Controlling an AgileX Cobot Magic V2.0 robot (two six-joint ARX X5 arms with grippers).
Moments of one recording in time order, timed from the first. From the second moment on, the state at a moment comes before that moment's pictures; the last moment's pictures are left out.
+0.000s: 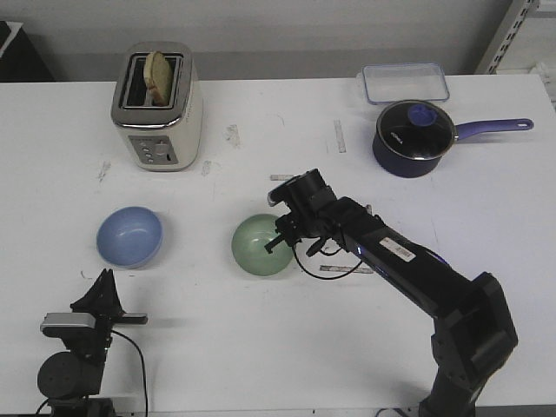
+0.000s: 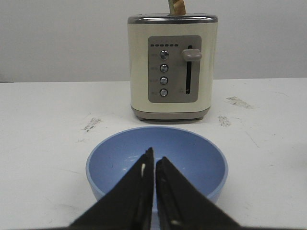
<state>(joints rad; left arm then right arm) -0.03 0.01 0.03 0.15 -0.02 0.01 0.57 1.81 1.38 -0.56 -0.18 0.02</state>
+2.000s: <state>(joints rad) -0.01 0.50 0.82 -0.11 -0.04 -0.01 -0.07 0.39 0.44 -0.34 -0.08 -0.05</state>
